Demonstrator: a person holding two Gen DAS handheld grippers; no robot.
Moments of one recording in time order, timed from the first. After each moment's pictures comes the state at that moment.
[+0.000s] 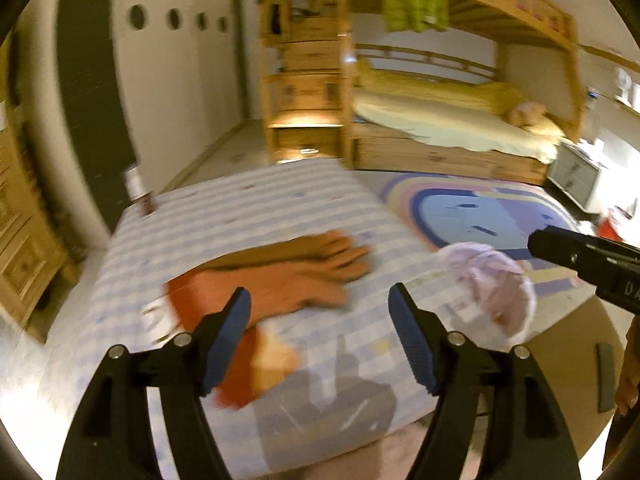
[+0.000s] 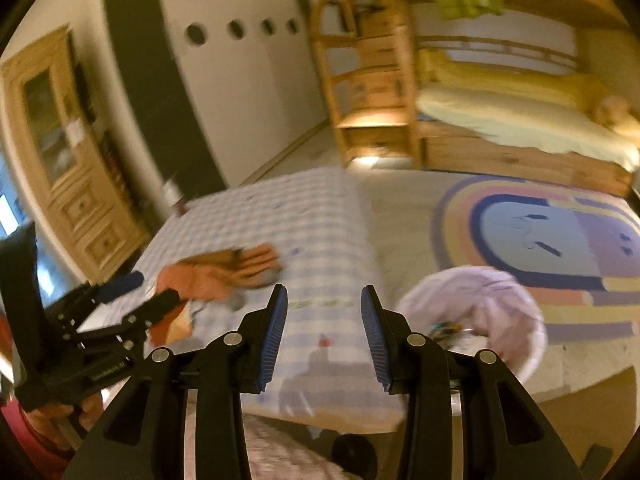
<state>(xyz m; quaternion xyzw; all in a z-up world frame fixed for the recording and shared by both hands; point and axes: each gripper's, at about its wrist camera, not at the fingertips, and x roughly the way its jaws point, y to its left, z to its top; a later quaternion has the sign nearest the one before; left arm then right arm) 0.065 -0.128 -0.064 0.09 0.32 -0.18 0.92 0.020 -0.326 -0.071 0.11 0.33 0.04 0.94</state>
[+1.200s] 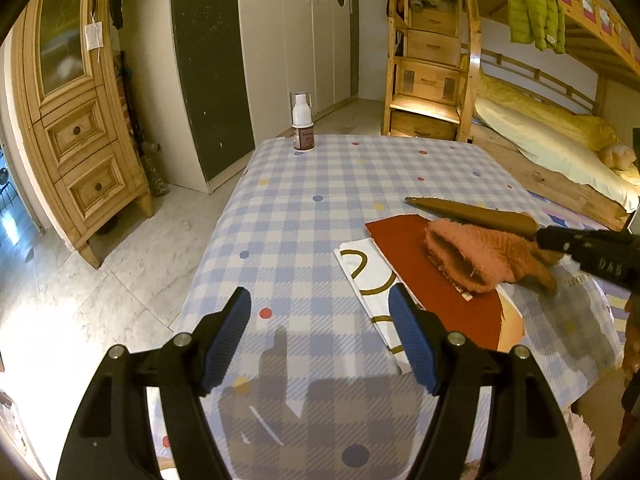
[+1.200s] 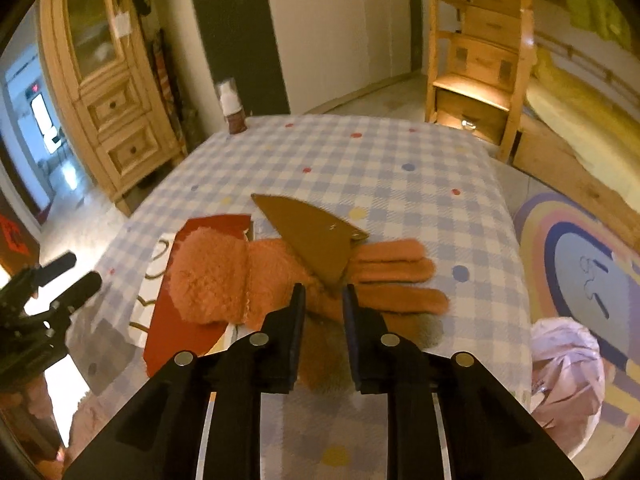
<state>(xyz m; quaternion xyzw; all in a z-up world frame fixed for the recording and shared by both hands) 0.101 0.012 -0.098 0.03 0.36 -0.02 0.93 0.146 -0.218 -0.112 0.01 0.40 0.11 0.91</state>
